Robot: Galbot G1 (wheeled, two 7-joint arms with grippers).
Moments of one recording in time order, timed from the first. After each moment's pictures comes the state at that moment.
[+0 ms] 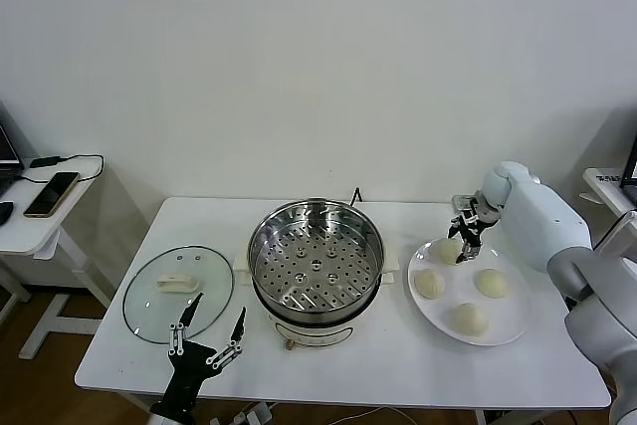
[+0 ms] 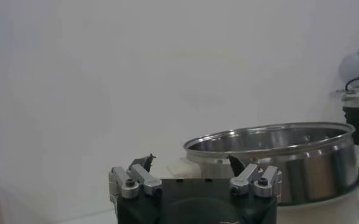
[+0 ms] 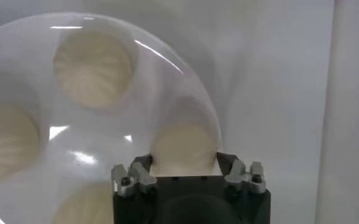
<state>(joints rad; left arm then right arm) 1.73 -1.33 -0.52 -2.00 -0.06 -0.37 0.10 0.06 1.09 -0.51 0.44 -0.43 0.17 -1.16</state>
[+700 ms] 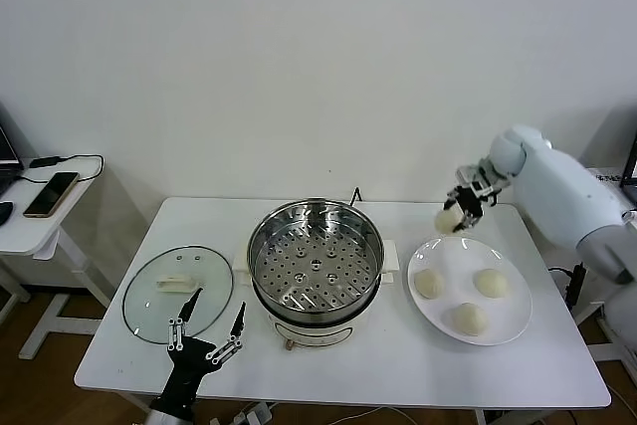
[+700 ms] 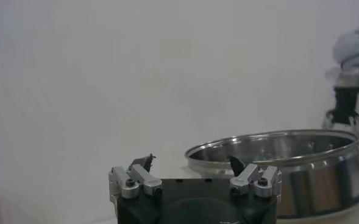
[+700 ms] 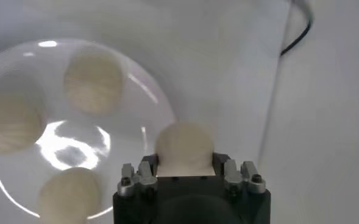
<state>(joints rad) 1.72 -1.32 -0.52 -2.02 -0.05 -0.36 0.09 0.31 0.98 -0.75 0.81 -0.16 0.29 -1.28</state>
